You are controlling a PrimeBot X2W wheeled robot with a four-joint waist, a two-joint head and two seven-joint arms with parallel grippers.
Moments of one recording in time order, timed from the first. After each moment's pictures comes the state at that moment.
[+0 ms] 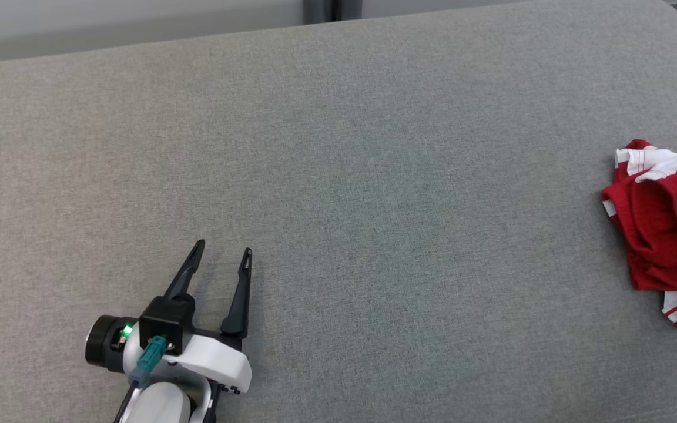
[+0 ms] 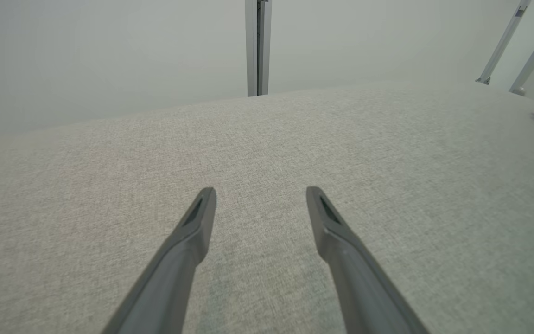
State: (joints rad) left arm -0.18 0.05 -0.20 0.32 -0.09 0.00 -0.26; right arm -0.79 -0.48 -0.04 1.14 0.07 0.13 -0.26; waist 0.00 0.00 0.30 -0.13
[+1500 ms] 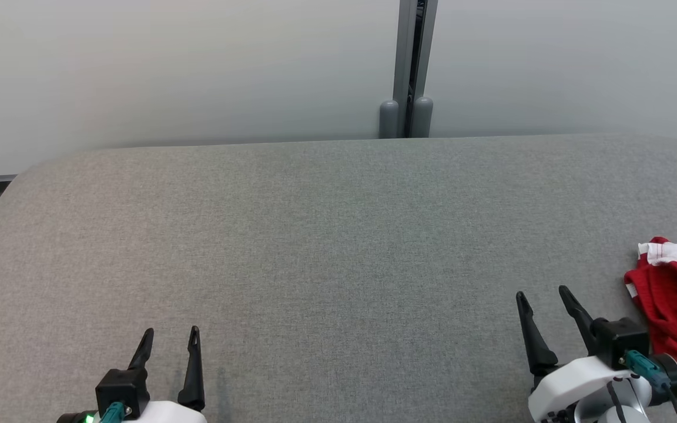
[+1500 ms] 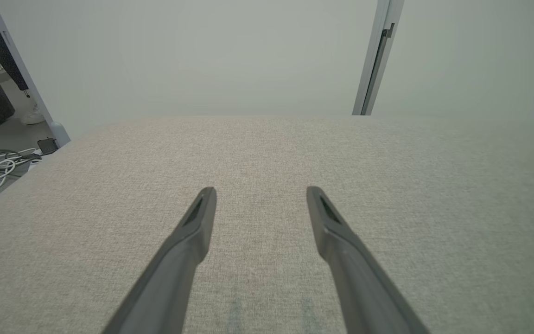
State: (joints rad) left arm -0.02 0.05 -0.07 0.40 -0.15 0.05 -0.26; right arm -0.16 -0.05 0.07 0.49 0.12 0.13 -0.26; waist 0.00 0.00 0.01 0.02
